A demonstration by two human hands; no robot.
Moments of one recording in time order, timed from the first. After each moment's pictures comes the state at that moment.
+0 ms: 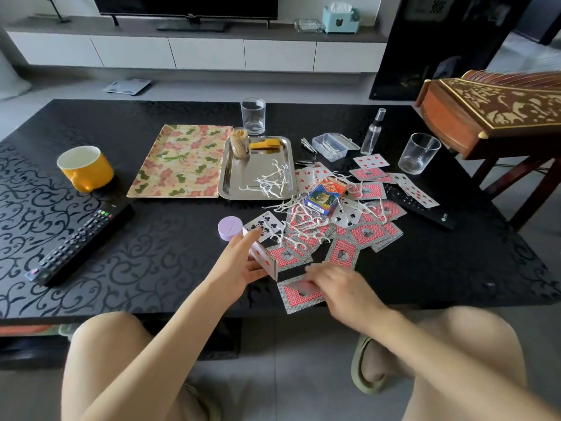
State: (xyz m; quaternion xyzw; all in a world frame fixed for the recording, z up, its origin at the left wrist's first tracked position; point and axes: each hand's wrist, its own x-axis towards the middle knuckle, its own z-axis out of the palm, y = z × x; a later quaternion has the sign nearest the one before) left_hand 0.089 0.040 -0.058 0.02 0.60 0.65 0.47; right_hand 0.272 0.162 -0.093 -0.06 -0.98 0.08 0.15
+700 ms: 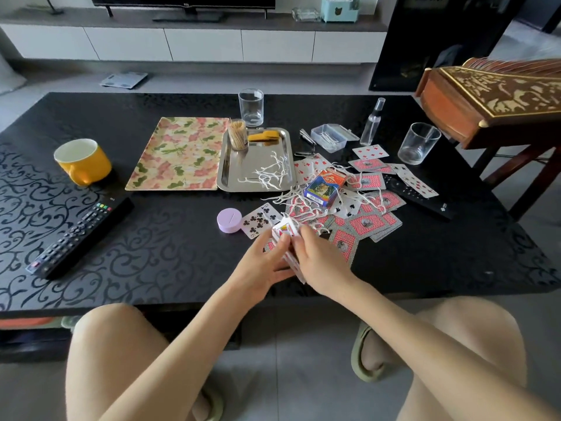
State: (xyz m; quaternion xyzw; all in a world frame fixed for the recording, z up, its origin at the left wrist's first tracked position) left_hand 0.126 0.044 -0.065 0.17 0.55 0.64 0.51; right_hand 0.223 0.134 -0.047 -0.26 -0.90 0.34 0.09
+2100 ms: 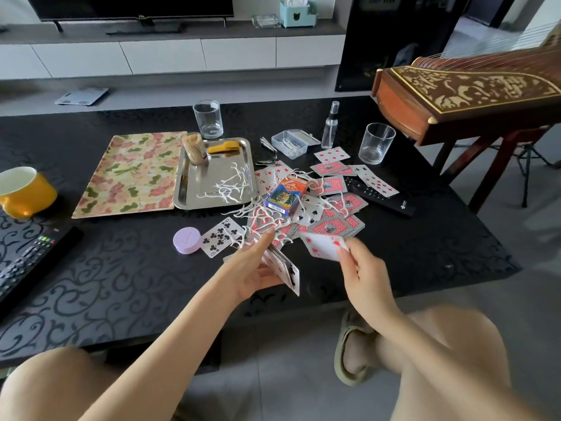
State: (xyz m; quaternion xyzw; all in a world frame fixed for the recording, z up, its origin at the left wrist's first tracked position) left_hand 0.136 0.104 -0.052 0.03 0.59 0.55 0.58; right_hand 0.324 0.191 -0.065 -0.29 -0.83 0.29 0.37
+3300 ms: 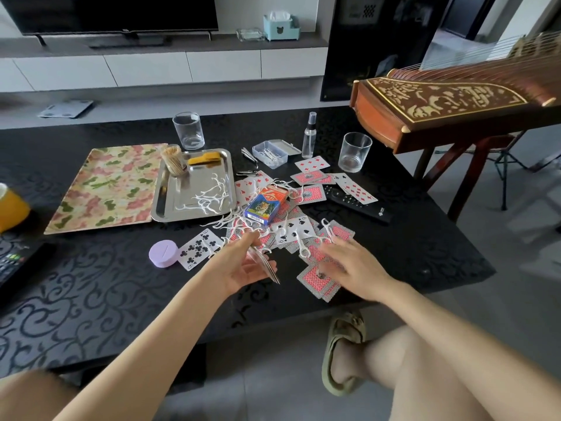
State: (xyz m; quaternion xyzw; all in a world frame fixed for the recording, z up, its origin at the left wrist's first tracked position) left_hand 0.142 0.131 -0.033 0.01 0.59 0.56 0.58; right_hand 0.345 0.275 -0.082 -0.25 -0.96 0.15 0.01
